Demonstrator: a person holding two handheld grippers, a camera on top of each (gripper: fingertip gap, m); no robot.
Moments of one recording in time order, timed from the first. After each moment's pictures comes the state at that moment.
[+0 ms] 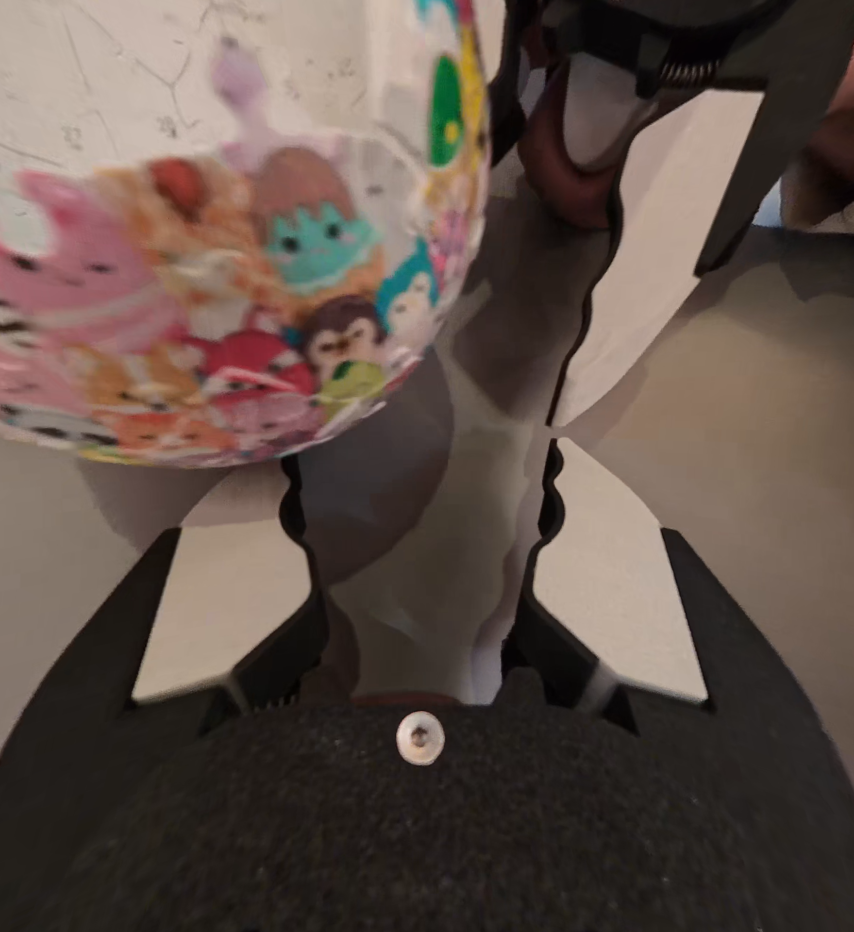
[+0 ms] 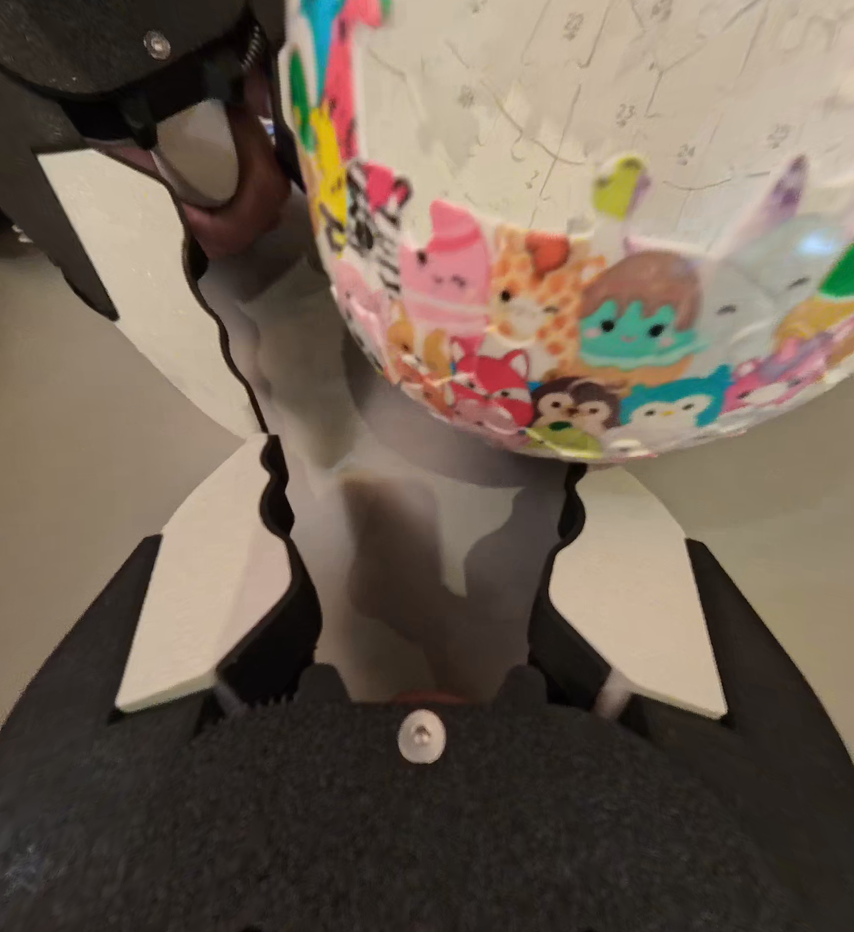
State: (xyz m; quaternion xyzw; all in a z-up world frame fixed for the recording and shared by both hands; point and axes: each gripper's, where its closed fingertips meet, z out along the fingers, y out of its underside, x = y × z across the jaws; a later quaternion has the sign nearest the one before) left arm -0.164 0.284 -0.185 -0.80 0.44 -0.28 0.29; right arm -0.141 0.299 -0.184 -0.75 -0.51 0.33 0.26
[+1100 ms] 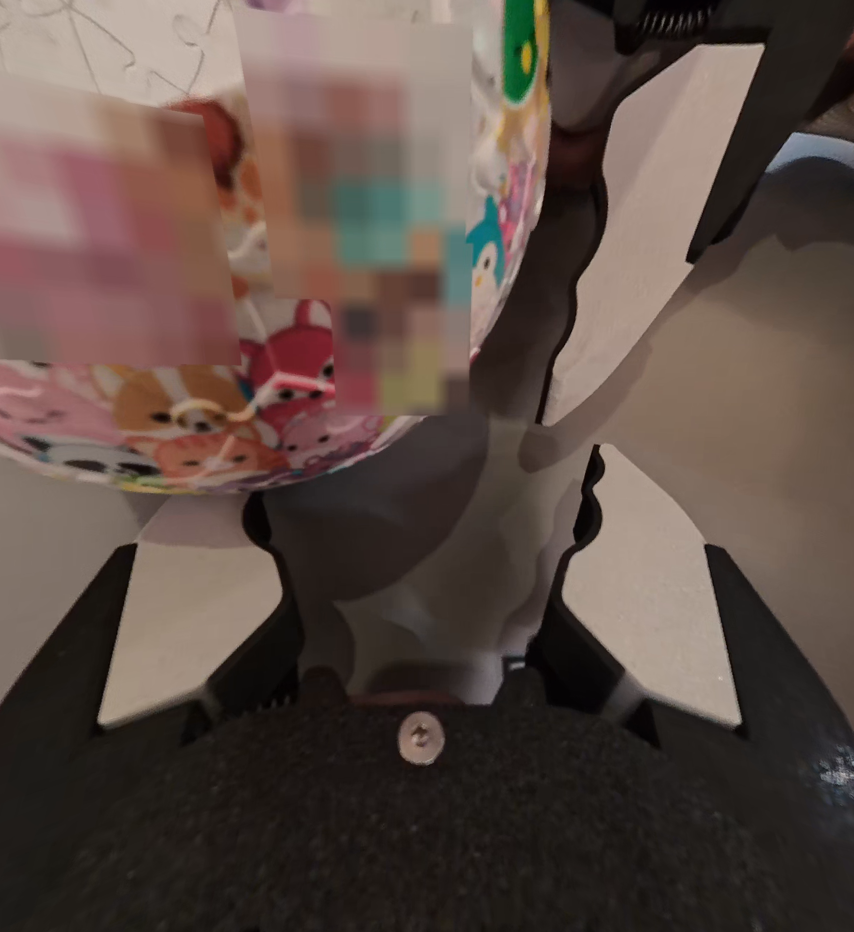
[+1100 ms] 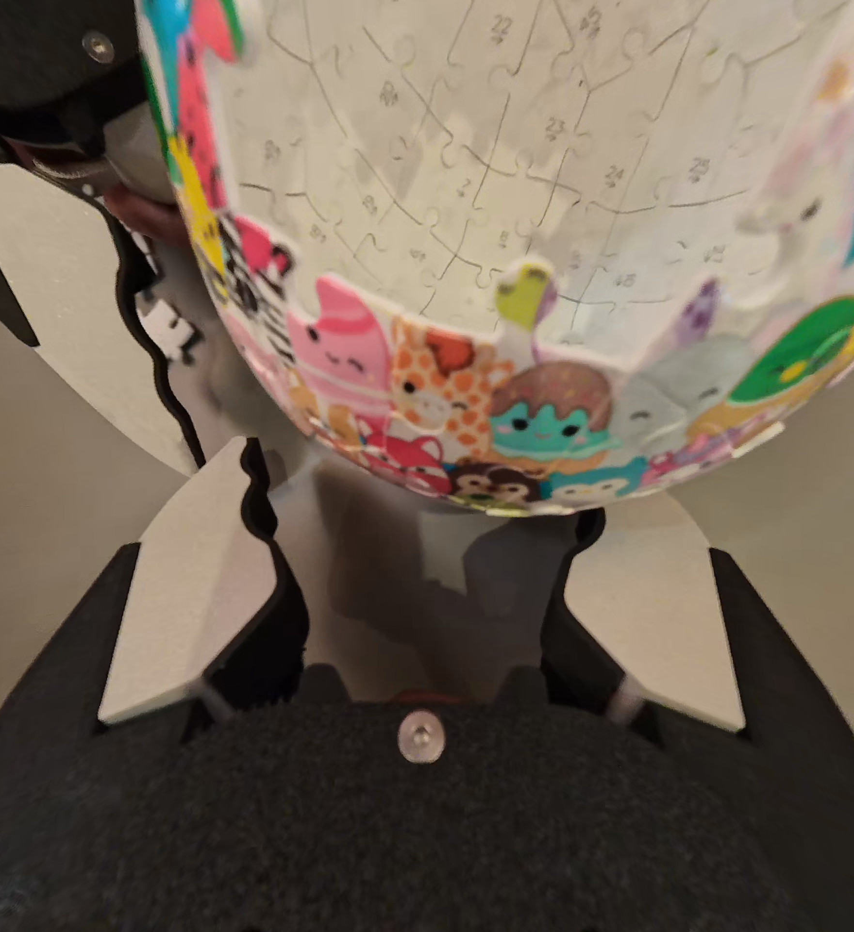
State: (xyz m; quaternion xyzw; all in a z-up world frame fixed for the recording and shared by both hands) left arm -0.166 0.266 -0.192 -0.80 0.47 -0.26 0.27; right arm -0.143 0.292 -0.190 -0.76 -0.51 0.30 0.26
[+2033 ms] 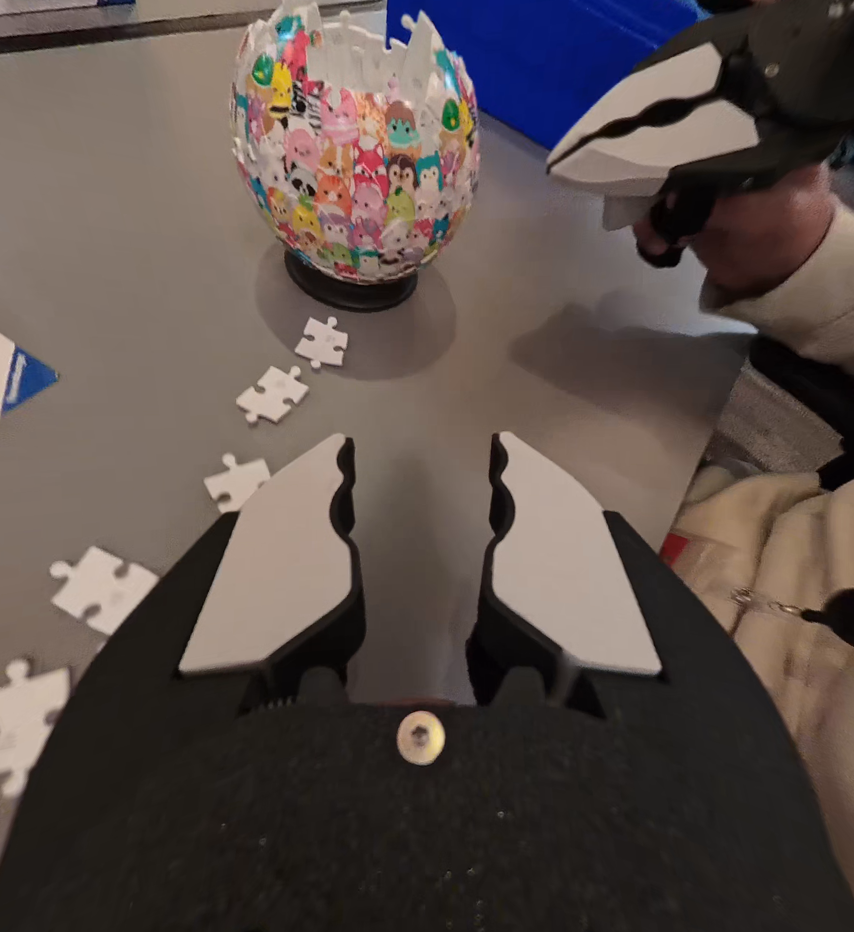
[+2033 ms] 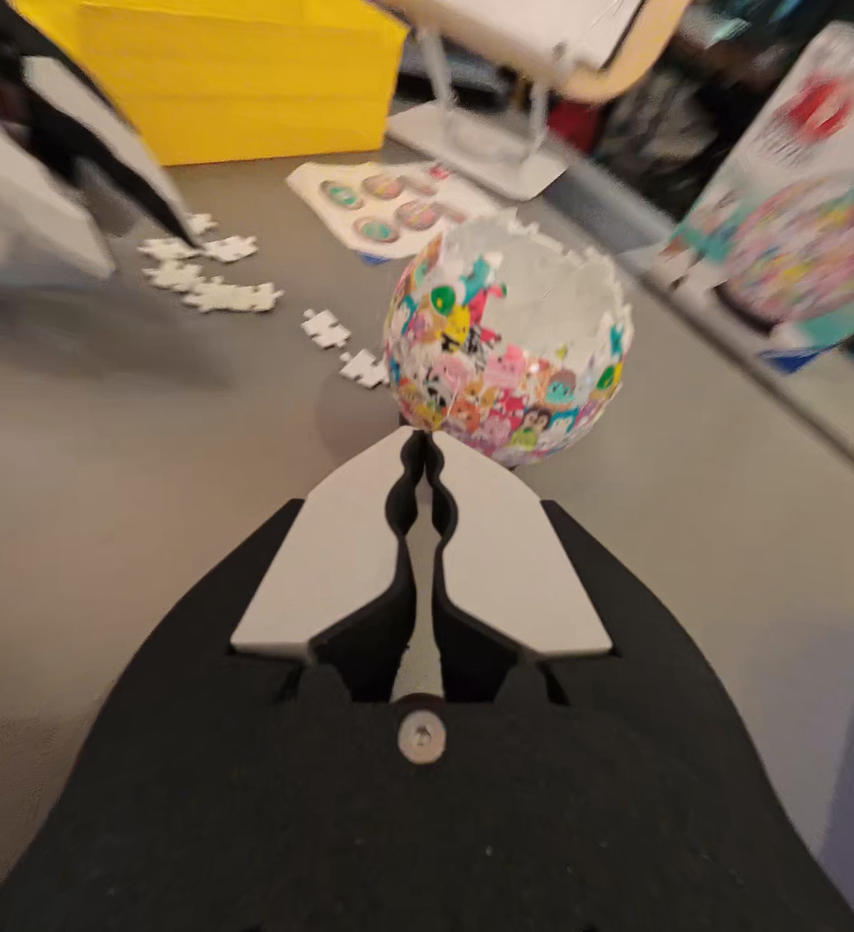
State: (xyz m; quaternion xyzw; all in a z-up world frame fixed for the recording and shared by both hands) left arm -0.277 0.087 -0.126 -0.80 0.31 -0.30 0.41; right arm -0.123 0.146 -0.103 -0.70 -0.45 0.18 0.52
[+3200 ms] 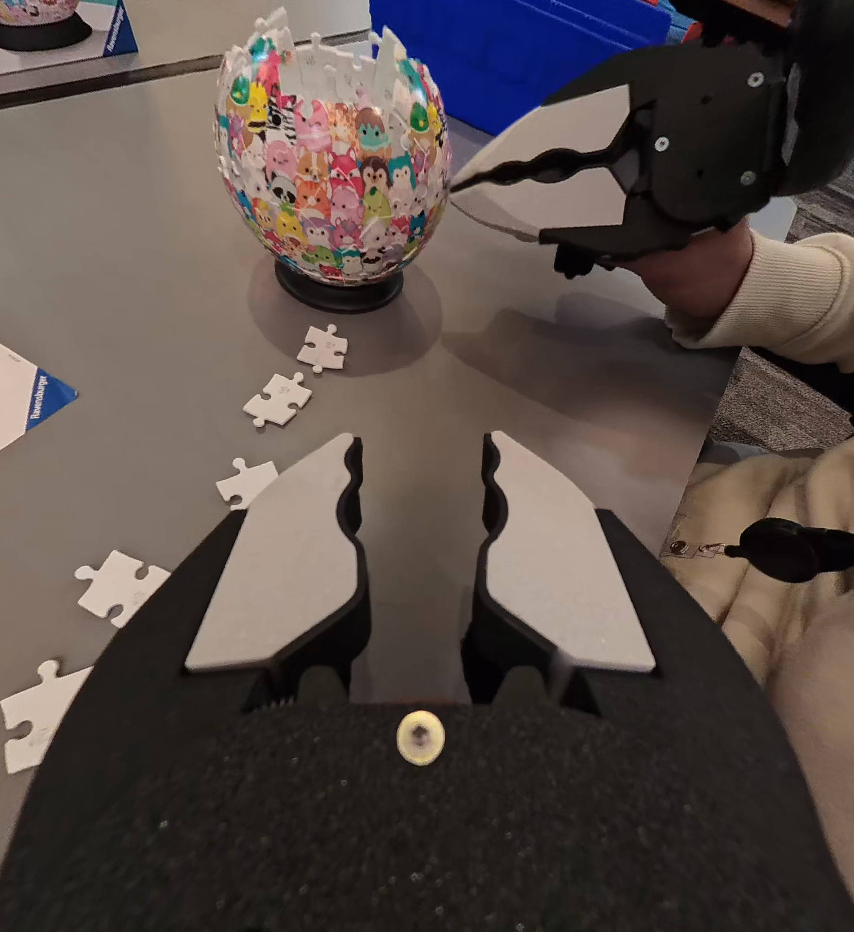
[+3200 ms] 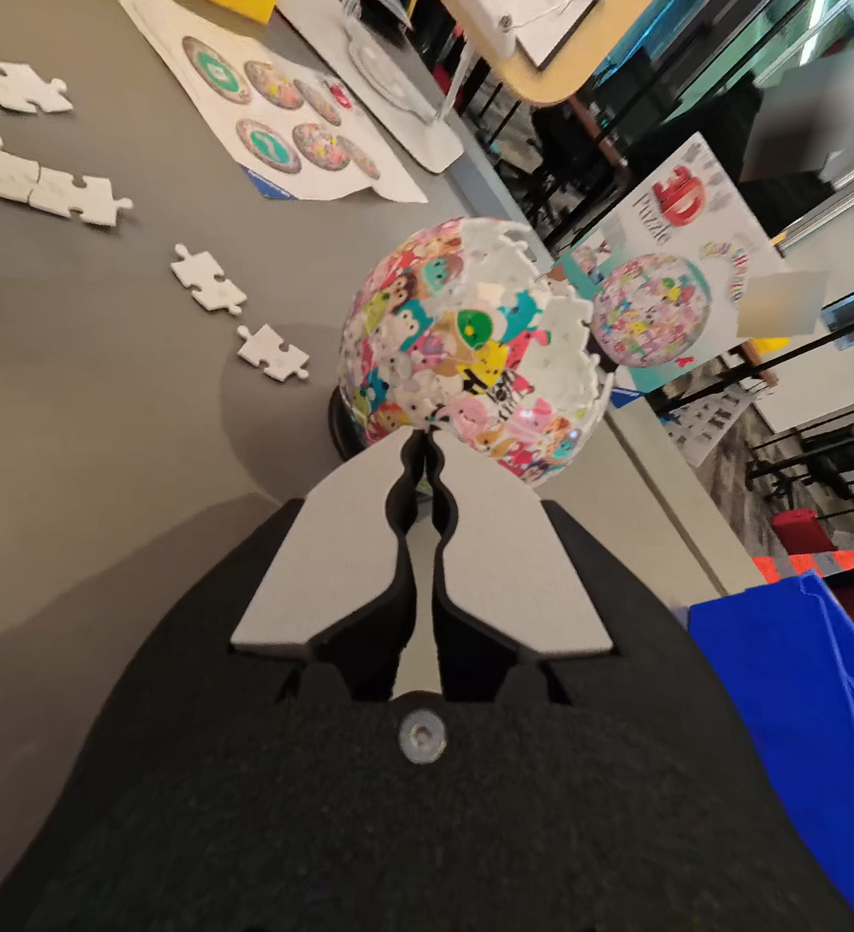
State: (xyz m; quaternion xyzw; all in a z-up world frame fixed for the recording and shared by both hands) left arm -0.281 0.083 -0.123 -0.79 0.33 -0.29 0.43; right arm -0.149 0.176 -0.119 -0.67 -0.48 -0.04 0.57
